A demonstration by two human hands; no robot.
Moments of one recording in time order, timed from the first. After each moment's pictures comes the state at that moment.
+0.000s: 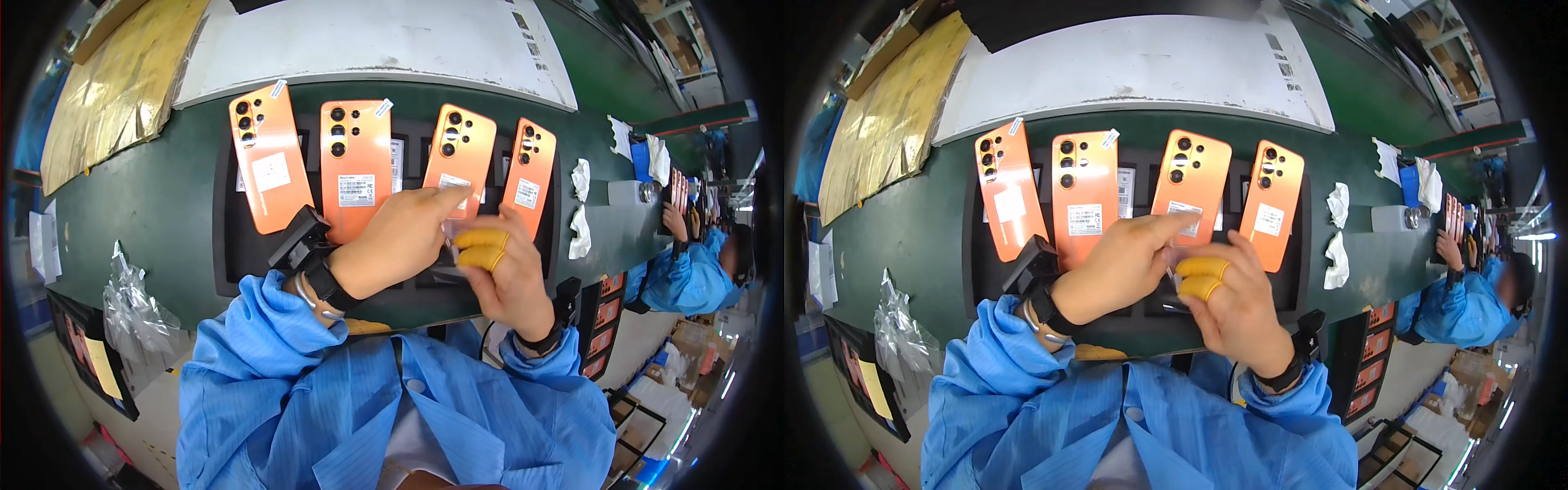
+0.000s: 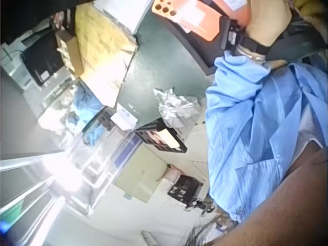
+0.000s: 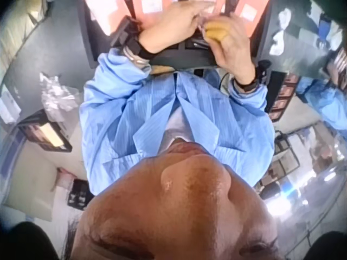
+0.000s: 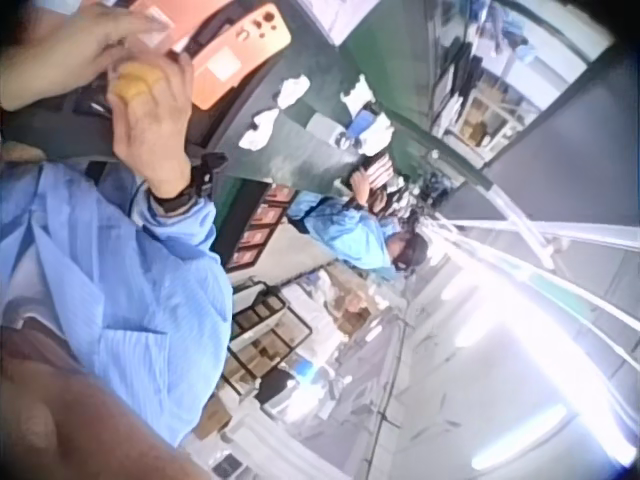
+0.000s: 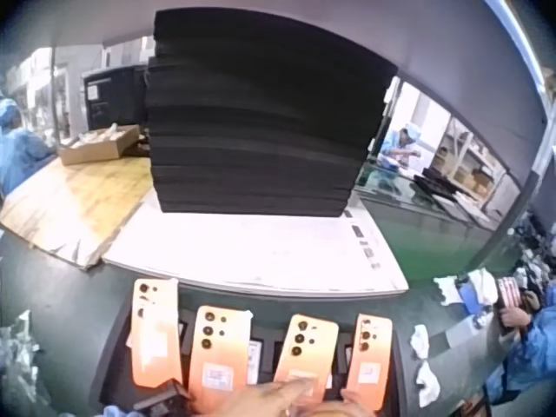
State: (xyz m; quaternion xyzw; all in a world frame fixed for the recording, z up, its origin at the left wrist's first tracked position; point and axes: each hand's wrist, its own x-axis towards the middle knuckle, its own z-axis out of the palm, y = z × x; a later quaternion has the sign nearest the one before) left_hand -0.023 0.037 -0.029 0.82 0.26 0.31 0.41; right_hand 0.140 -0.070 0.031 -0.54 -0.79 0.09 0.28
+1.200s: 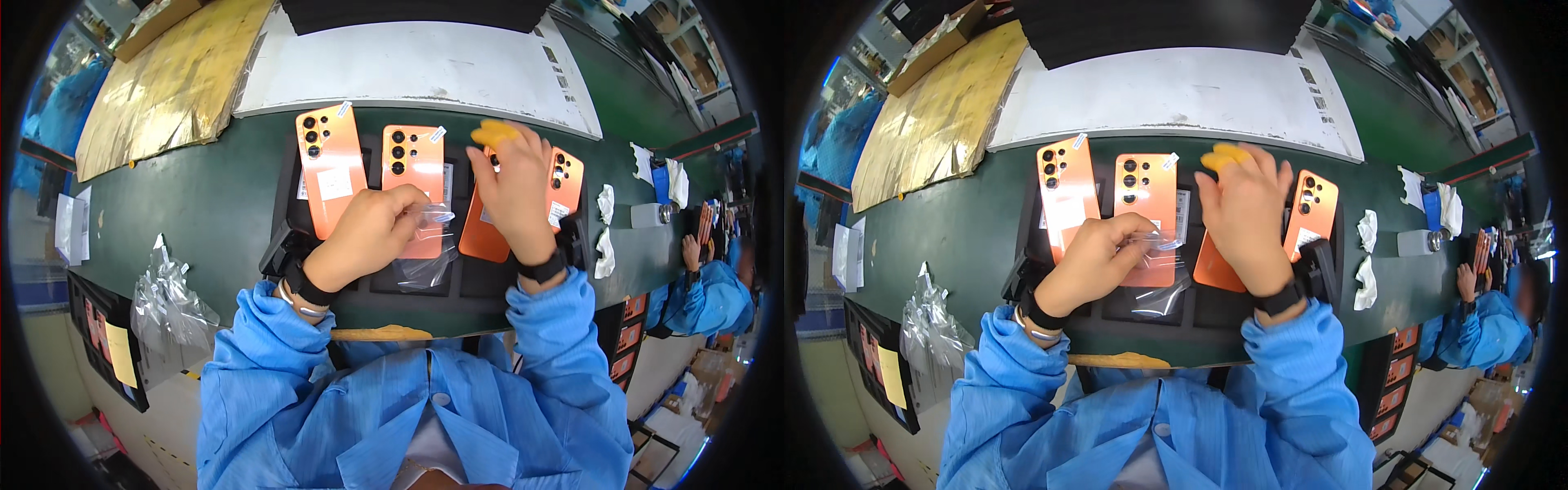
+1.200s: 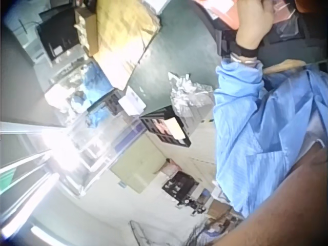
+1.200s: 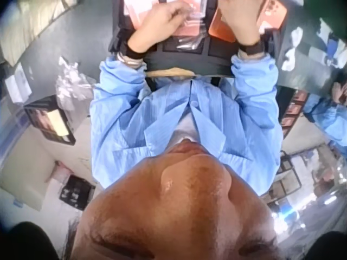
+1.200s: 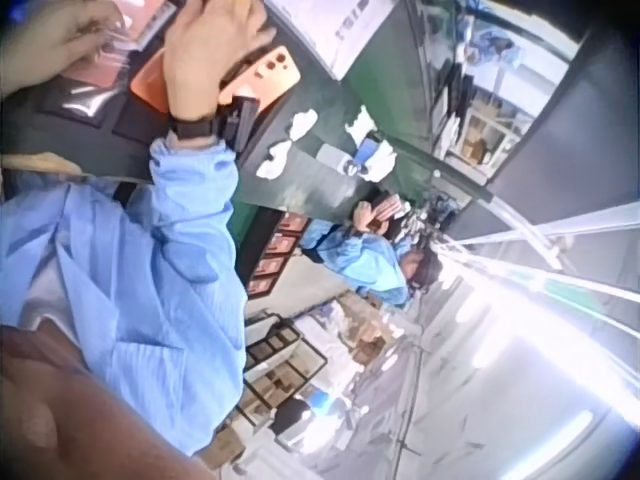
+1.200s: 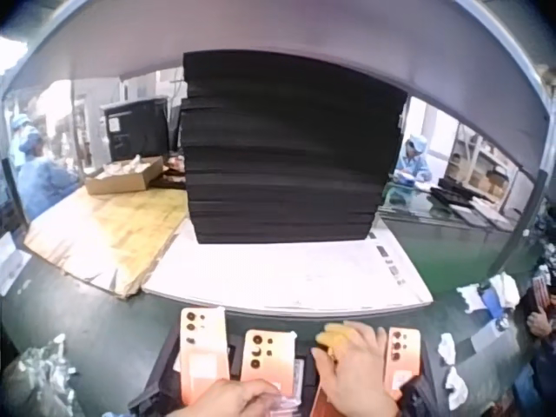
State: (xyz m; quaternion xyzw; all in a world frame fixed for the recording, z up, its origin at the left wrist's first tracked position) left_hand -0.112 0.070 -0.006 0.77 0.35 0.23 0.48; right_hand 0.109 0.052 0.013 -0.65 -0.69 -0.08 0.30
